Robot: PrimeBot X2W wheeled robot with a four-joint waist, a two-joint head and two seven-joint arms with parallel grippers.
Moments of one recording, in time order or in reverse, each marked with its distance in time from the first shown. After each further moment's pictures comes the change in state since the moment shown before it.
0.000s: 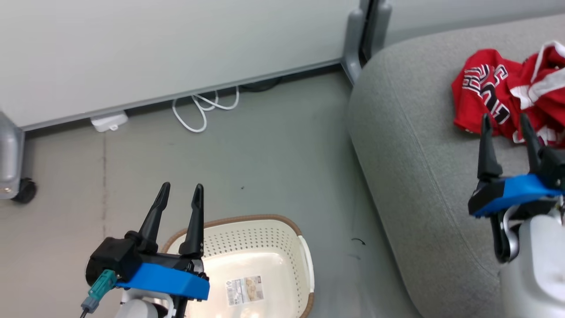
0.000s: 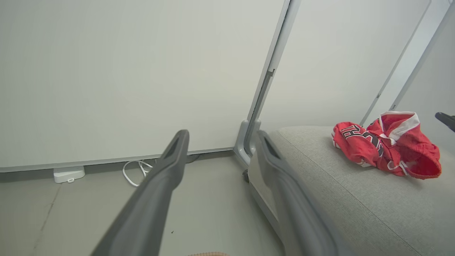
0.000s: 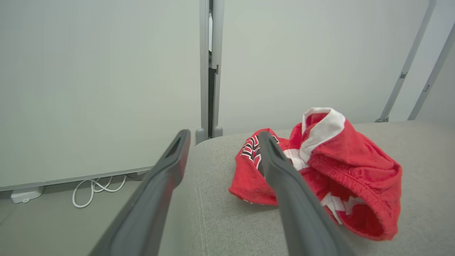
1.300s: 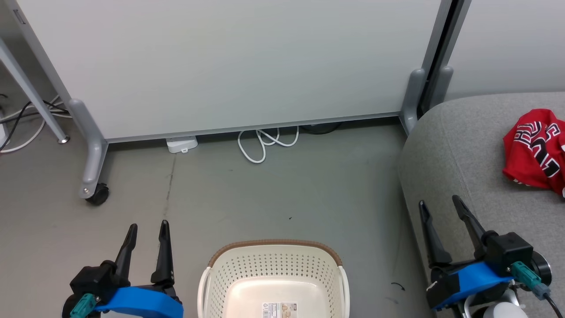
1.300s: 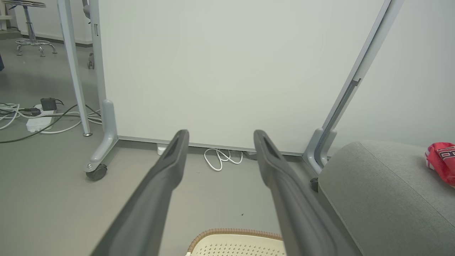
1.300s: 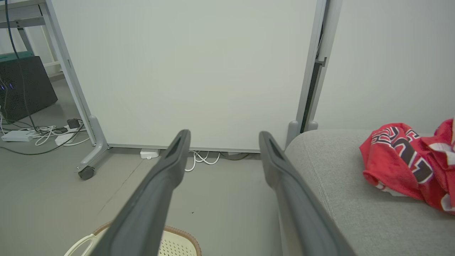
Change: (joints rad) left arm 0.067 -0.016 0.146 0.155 0.028 0.000 0.000; right arm 0.424 0.034 0.249 -0.354 0.122 0.000 0.092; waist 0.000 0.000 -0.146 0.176
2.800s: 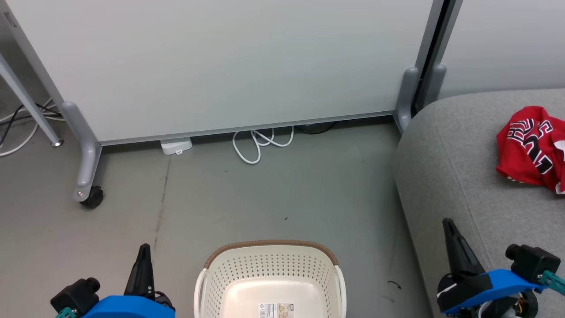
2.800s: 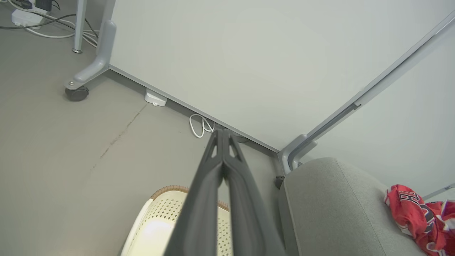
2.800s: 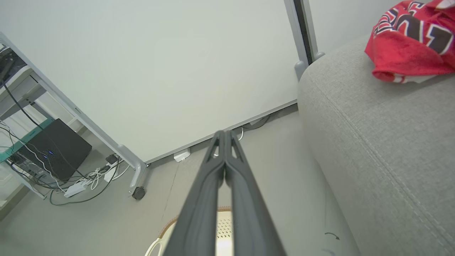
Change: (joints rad) left arm 0.033 -0.025 0.031 0.035 -0.359 0.000 0.112; right arm 0.026 0.004 -0.021 0.077 0.440 0.000 0.082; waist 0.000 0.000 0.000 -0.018
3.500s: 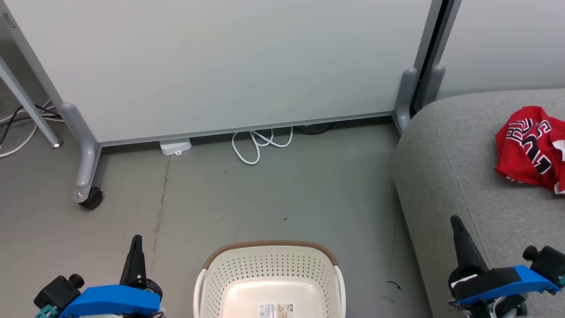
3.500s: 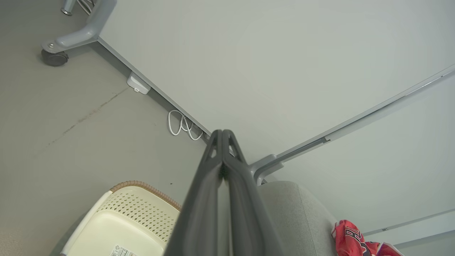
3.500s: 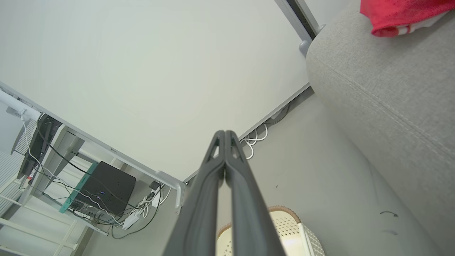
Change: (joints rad) left arm -0.022 -0.011 0.042 -0.037 -0.248 0.000 0.071; right arm -0.009 0.000 -0.021 -0.005 0.306 0.000 0.053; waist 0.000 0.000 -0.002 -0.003
